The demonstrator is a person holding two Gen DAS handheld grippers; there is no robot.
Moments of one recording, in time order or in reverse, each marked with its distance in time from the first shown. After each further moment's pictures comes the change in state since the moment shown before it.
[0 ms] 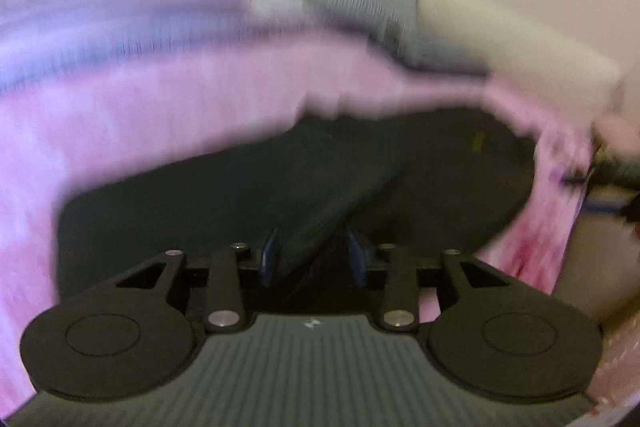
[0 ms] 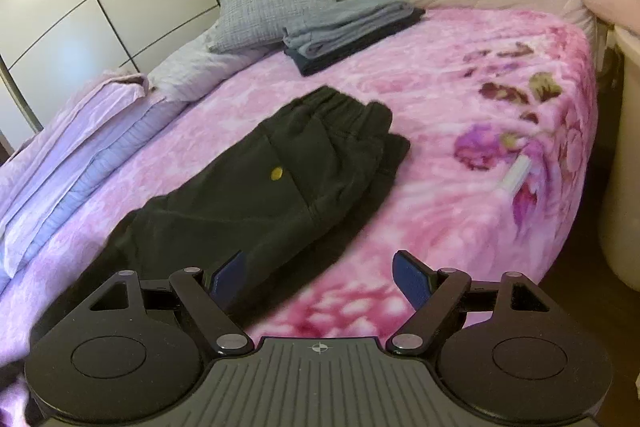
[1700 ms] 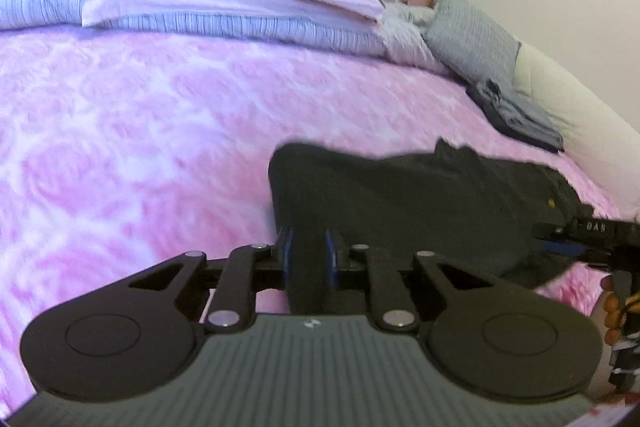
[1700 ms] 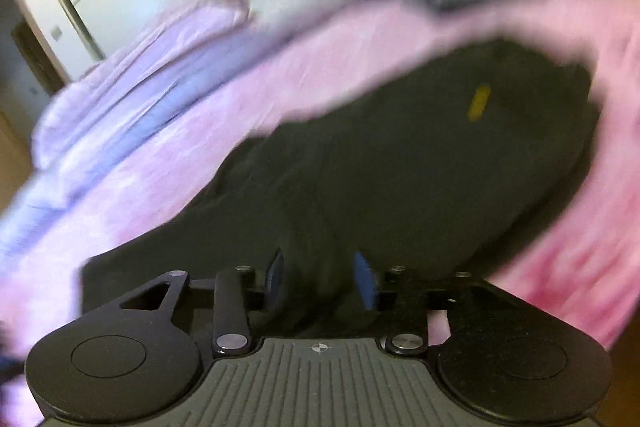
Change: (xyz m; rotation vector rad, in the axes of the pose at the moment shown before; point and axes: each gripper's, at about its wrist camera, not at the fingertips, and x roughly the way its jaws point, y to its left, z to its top) left arm -0.078 0.116 -0.008 -0.285 -0.101 0.141; right arm 0.024 0.121 -0.033 -0.273 -0.014 0.072
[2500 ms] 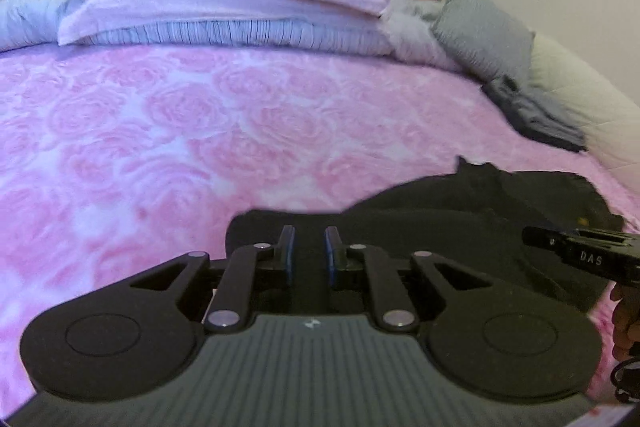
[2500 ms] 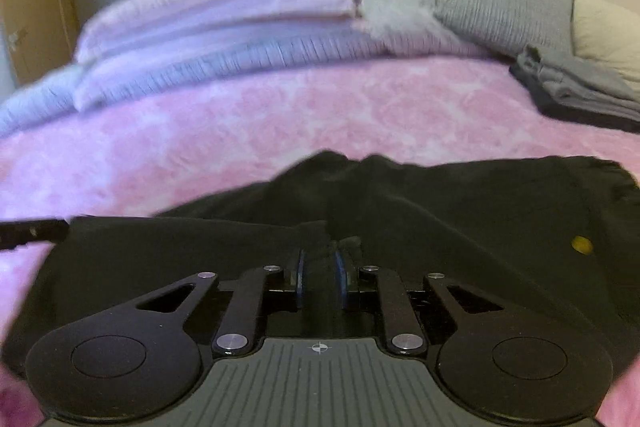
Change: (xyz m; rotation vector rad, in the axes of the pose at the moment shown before) left arm 0.051 -0.024 0.018 0.046 -0.003 0.045; right arm 0.037 0.044 -0.001 -0.304 0.024 0.174
